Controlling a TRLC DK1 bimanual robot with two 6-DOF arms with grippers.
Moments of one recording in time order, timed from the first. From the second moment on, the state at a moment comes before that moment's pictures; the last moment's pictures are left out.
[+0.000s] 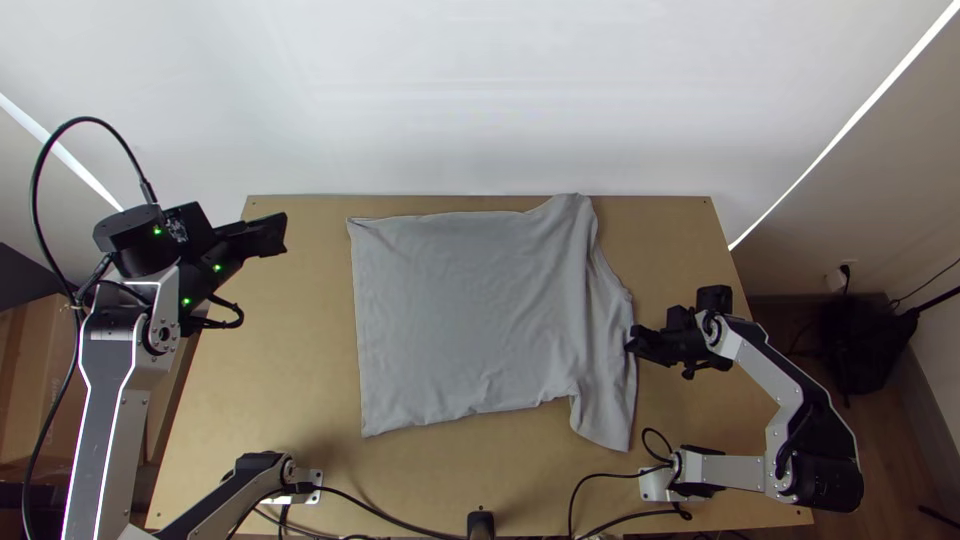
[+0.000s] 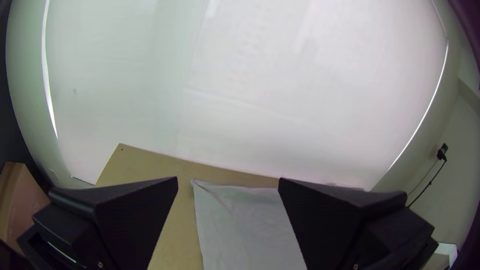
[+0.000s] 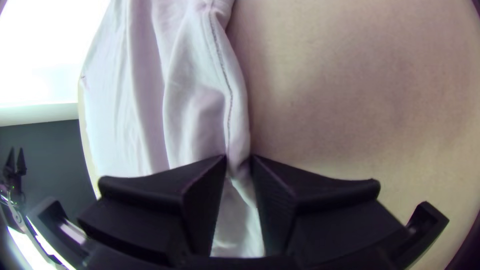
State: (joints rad) left arm 0.04 1.06 1.33 -0.64 0.12 -0.24; right arm -0.17 1.42 0.68 -0.60 -0.50 0.14
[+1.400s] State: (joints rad) left arm -0.54 1.21 0.82 -1.23 0.19 0.16; right arm -0.17 1.38 0.66 -0.59 -0.44 0.15
